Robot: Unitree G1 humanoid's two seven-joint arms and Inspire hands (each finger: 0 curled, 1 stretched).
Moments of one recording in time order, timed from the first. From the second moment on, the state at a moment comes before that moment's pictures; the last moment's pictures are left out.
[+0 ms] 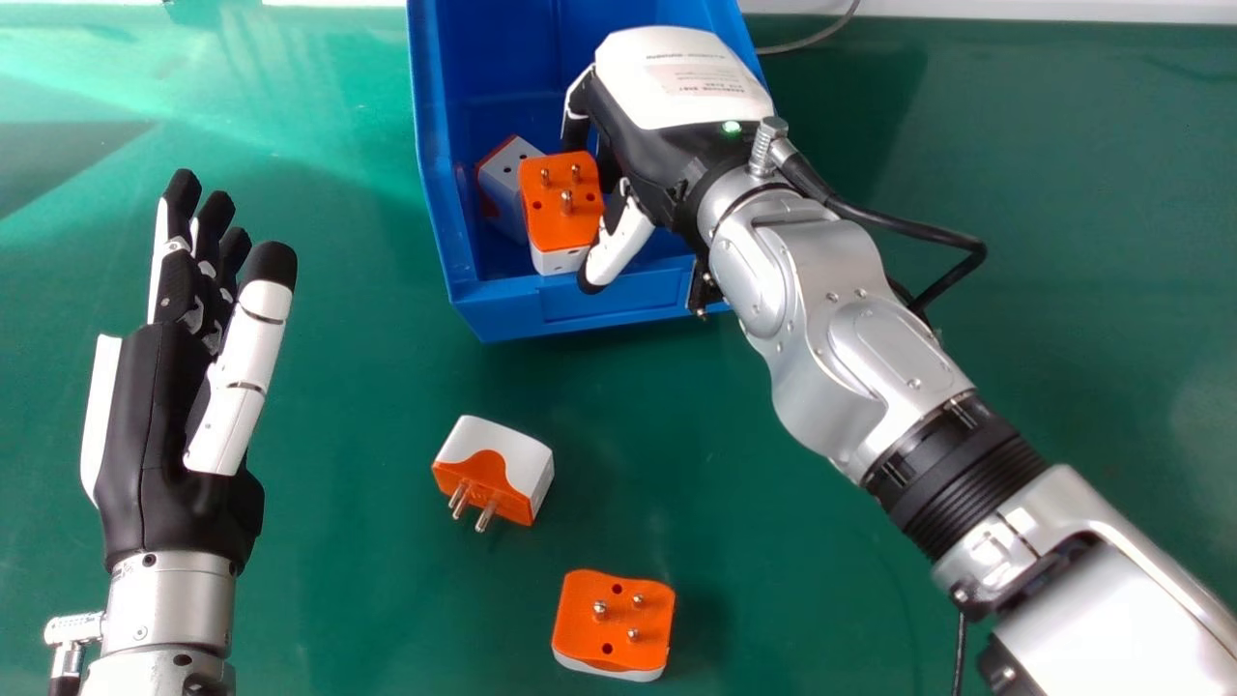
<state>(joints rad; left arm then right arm) 0.21 0.09 0.24 -0.17 -0.20 -0.19 -0.13 -0.90 -0.07 0.52 0.62 -0.86 0.30 0.11</state>
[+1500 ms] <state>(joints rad) 0.21 0.09 0.22 -0.17 -0.20 -0.19 -0.13 -0.95 -0.08 0.55 0.62 -0.83 0.40 0.13</state>
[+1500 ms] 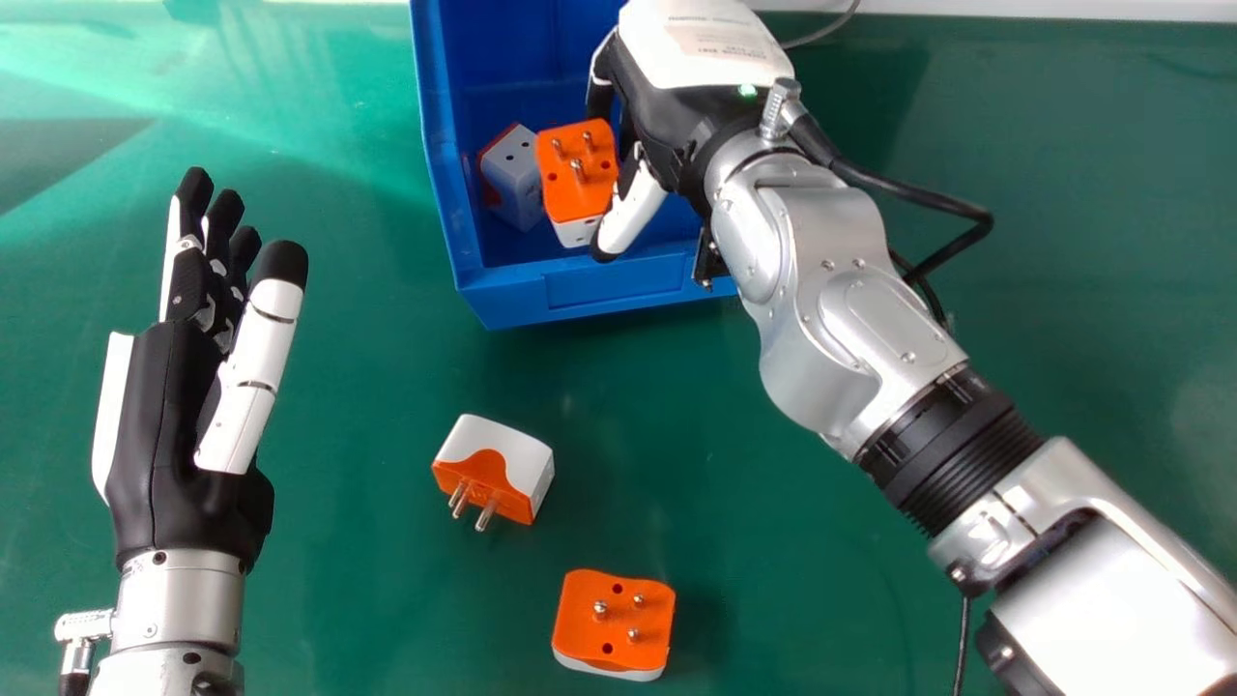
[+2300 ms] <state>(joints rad) 0.22 0.07 0.21 -0.18 -0.17 -0.19 -0.10 -1.06 -0.02 0.51 0.85 -0.74 0.35 0.03</state>
